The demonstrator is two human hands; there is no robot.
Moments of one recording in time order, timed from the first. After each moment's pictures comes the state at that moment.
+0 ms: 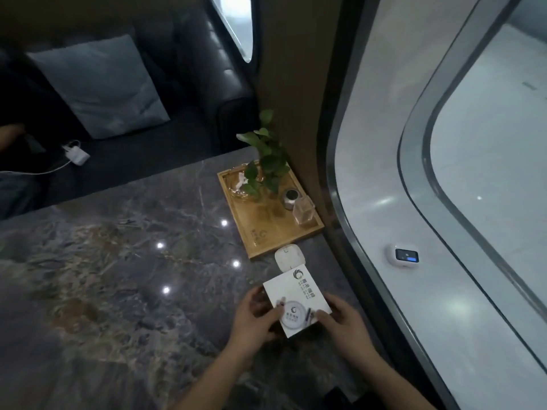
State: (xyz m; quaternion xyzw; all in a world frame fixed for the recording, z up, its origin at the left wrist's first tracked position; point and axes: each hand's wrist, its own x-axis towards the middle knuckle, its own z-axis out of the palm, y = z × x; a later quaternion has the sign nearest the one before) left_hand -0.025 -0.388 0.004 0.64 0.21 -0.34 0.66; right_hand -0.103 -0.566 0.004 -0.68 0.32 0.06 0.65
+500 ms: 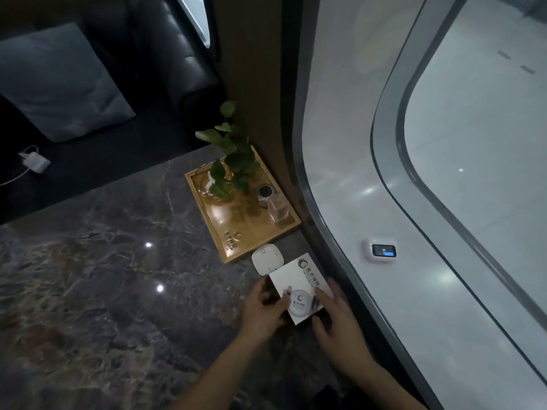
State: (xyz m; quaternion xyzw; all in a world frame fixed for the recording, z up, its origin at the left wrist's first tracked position) left_hand -0.015 -0.455 -0.023 0.64 0.17 -0.36 0.66; right_hand -0.116 -0.591 -0.005 -0.86 0.24 0.06 0.45
